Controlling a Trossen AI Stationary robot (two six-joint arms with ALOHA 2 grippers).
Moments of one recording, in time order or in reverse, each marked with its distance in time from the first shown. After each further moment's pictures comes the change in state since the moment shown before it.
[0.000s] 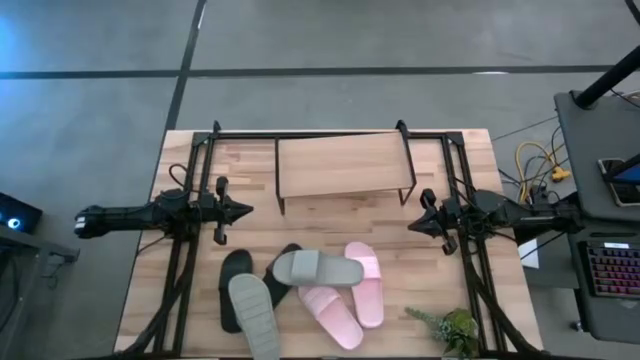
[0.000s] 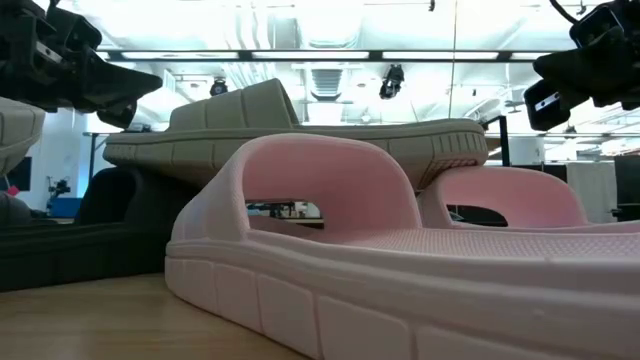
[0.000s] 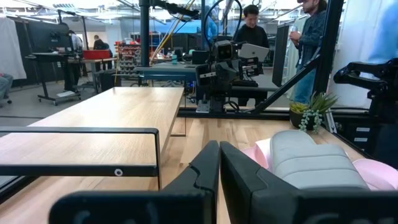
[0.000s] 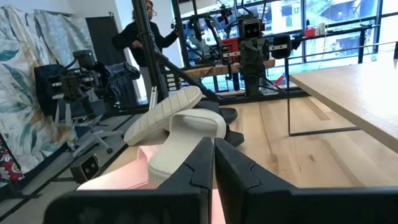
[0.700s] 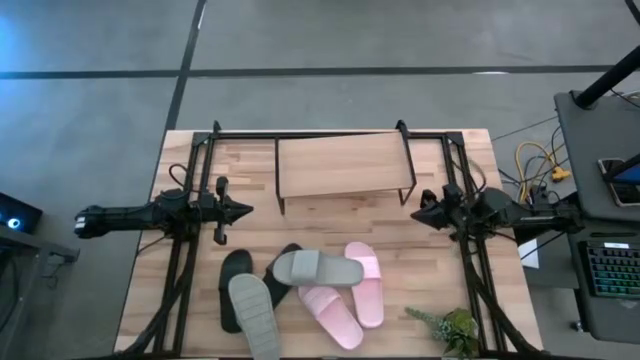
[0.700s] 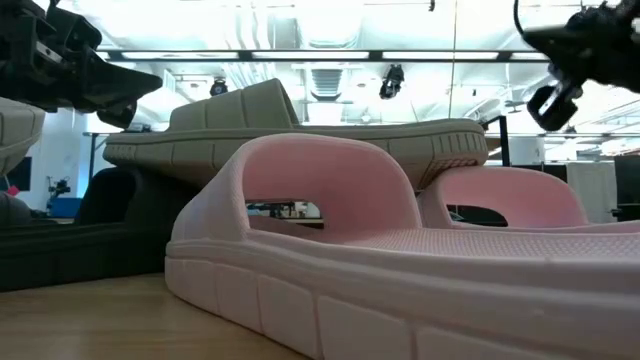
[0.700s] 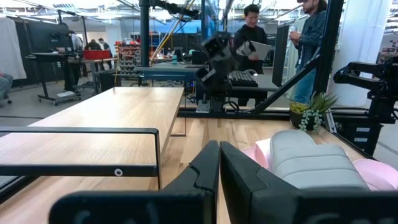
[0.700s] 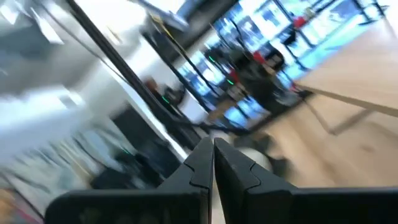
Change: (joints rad) left arm 0.000 0.000 0.000 0.000 0.000 0.000; right arm 0.000 0.000 0.000 0.198 0.104 0.564
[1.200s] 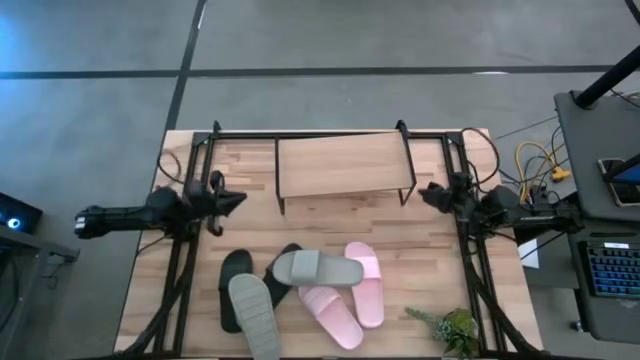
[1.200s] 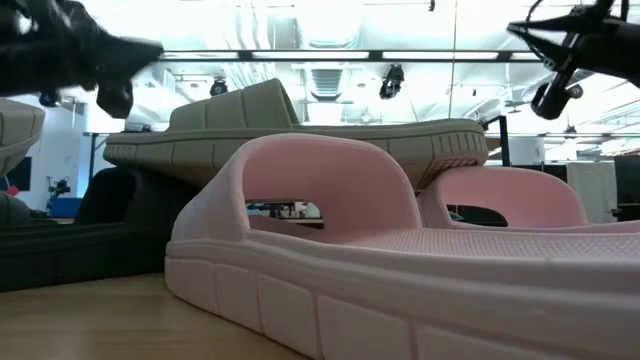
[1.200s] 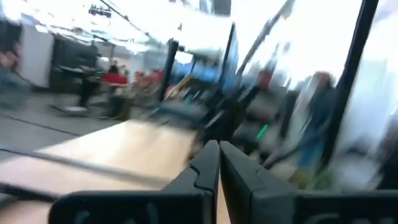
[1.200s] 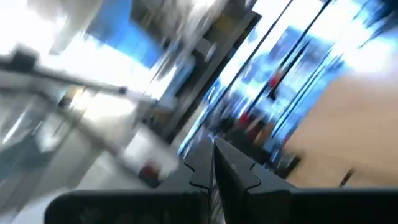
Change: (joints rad) left arm 0.002 0.000 0.000 0.246 -0.102 -0.264; right arm 0.000 0.000 0.000 0.165 0.356 0.165
